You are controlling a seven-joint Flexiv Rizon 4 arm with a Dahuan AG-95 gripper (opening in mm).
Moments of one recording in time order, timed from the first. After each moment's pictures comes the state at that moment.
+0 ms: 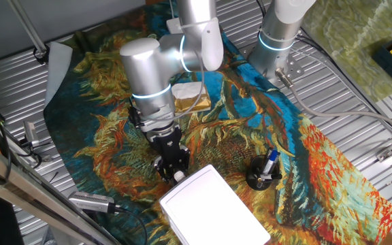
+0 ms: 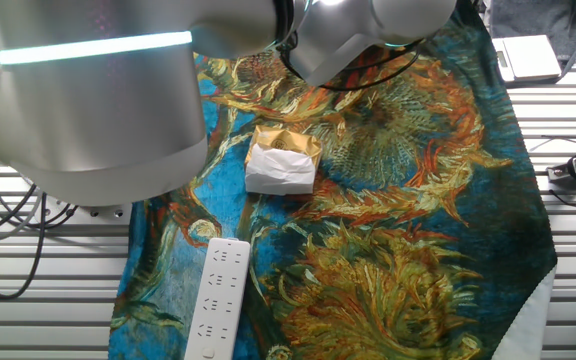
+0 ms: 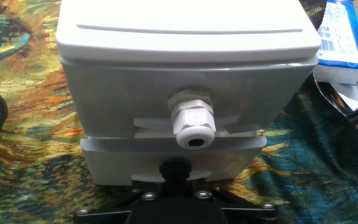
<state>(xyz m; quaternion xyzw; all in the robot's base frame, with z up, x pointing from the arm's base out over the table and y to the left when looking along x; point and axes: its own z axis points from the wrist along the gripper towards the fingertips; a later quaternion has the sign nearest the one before) 0.533 0.278 0.061 -0.71 0.64 0.17 0.24</state>
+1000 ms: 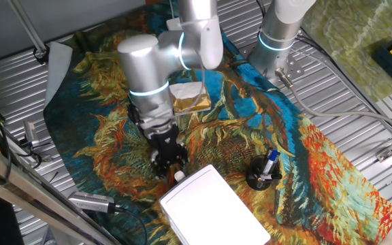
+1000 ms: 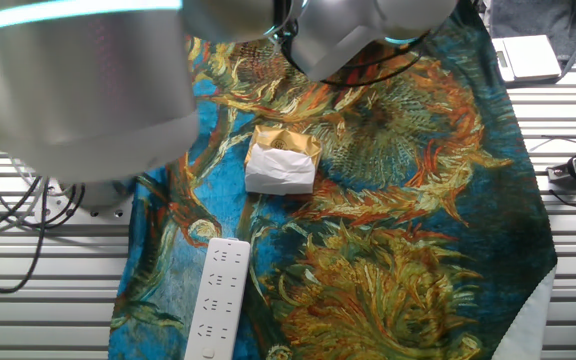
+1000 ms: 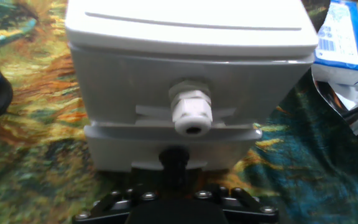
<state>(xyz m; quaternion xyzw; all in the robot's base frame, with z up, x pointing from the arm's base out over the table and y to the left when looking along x) 0.538 0.256 0.069 -0.73 0.62 0.16 0.24</state>
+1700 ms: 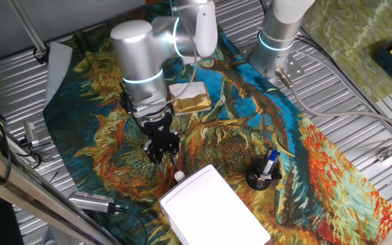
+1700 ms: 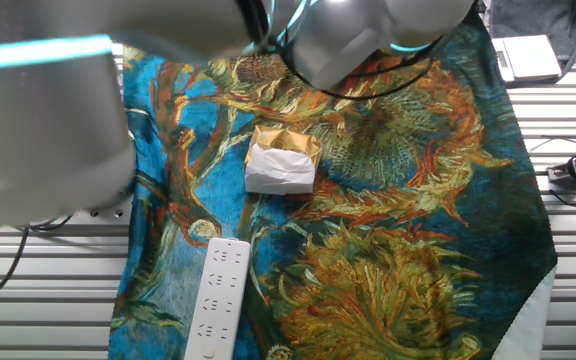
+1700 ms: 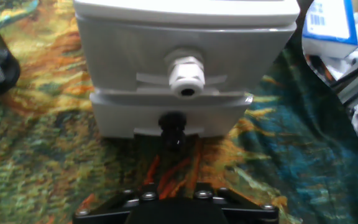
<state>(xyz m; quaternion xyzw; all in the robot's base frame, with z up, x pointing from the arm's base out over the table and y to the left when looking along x) 0.541 0.218 0.079 -0.73 0.63 0.13 0.21</state>
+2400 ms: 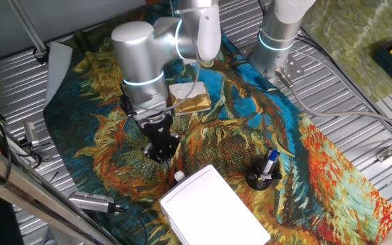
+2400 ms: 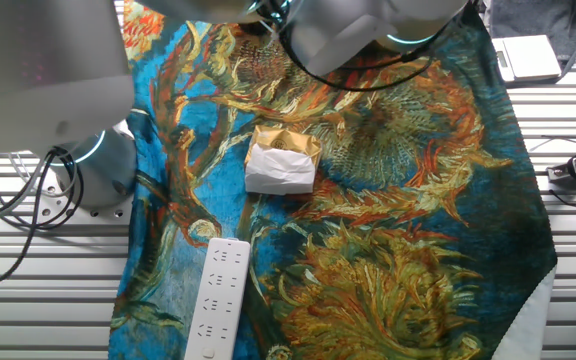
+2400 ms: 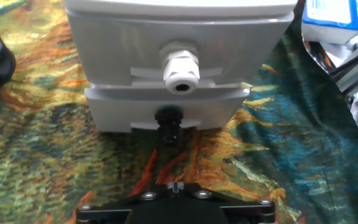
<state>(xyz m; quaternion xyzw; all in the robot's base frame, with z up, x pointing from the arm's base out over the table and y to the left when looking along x) 0.539 0.229 0.077 -0.72 0.64 0.13 0.21</state>
